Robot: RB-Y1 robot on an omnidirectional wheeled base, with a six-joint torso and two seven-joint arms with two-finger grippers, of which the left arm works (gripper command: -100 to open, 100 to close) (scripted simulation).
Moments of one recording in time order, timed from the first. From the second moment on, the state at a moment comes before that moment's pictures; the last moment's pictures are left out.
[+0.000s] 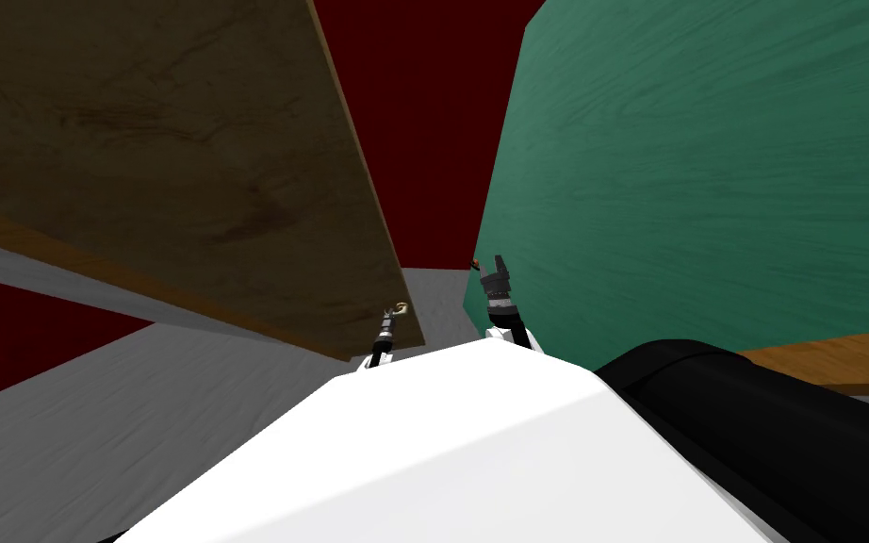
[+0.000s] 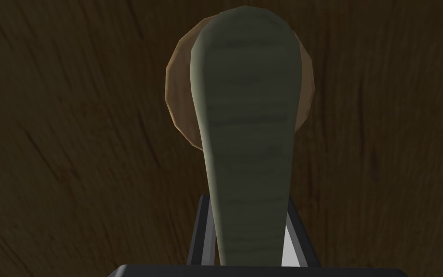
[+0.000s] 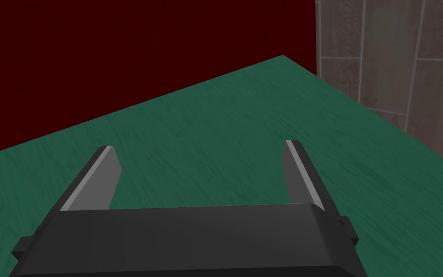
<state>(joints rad) -0.13 0.06 0.05 -0.67 -0.17 -0.79 0.12</state>
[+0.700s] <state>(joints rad) -0.12 0.05 0.15 -0.69 -0.17 -0.77 0.11</state>
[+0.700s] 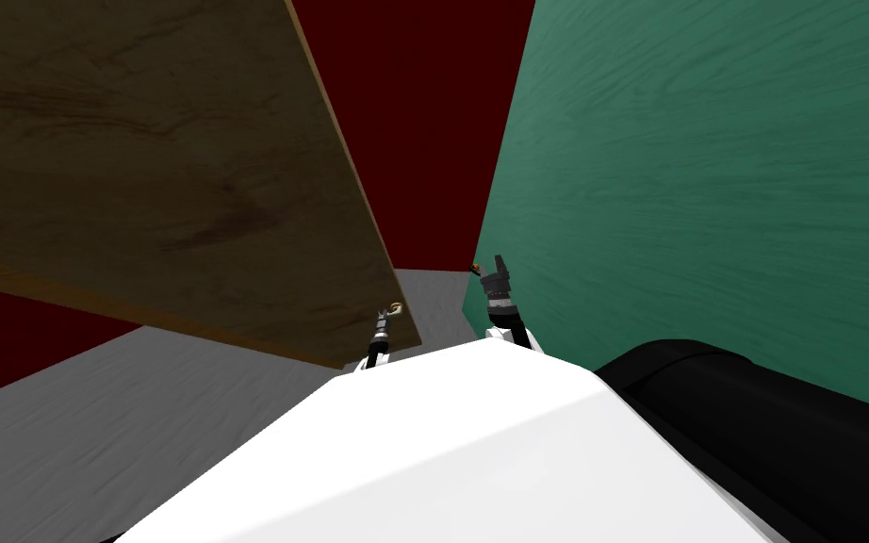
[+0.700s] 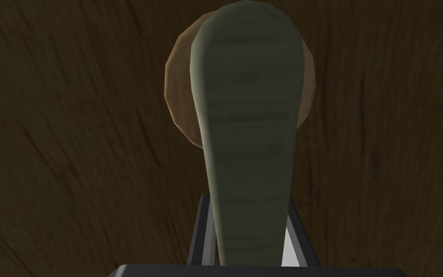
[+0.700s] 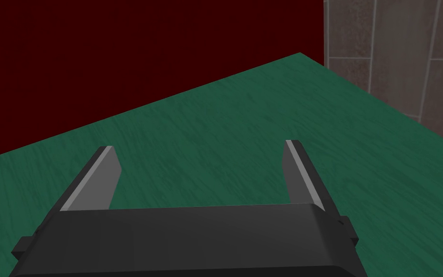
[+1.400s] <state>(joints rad) -0.14 0.04 0.26 -0.66 -0.18 -0.78 0.10</state>
